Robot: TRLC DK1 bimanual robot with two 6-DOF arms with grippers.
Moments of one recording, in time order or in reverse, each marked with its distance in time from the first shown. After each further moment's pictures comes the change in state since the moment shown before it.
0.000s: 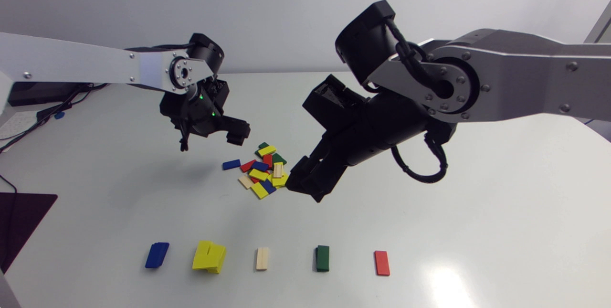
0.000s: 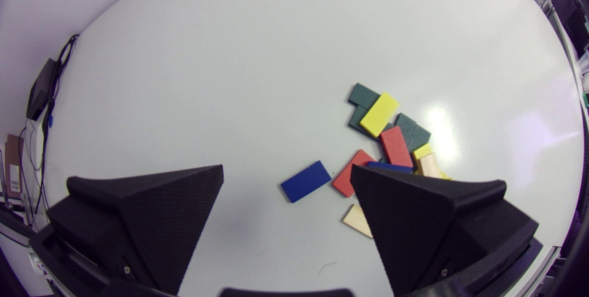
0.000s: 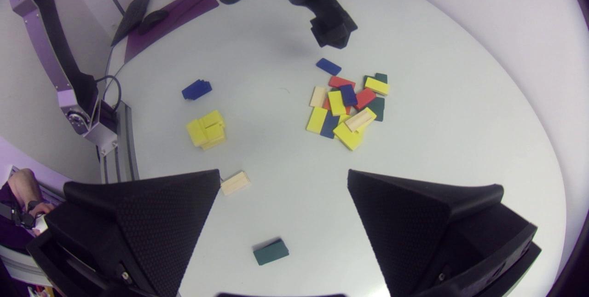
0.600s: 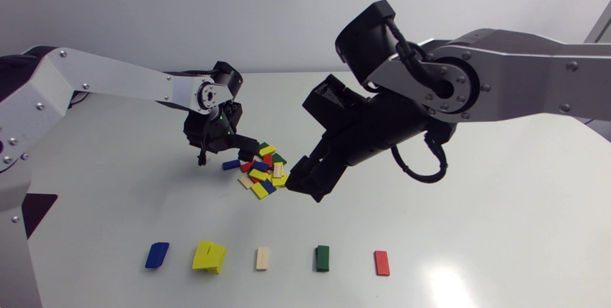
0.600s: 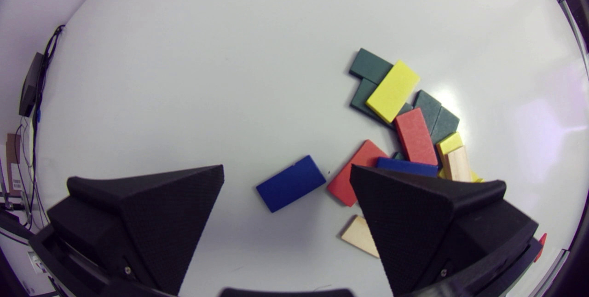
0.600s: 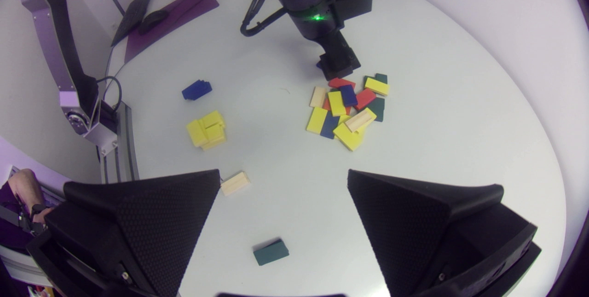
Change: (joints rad) left arm -0.032 0.136 0.020 0.032 -0.028 -0.026; right arm 0.000 0.000 0.000 0.000 0.000 0.000
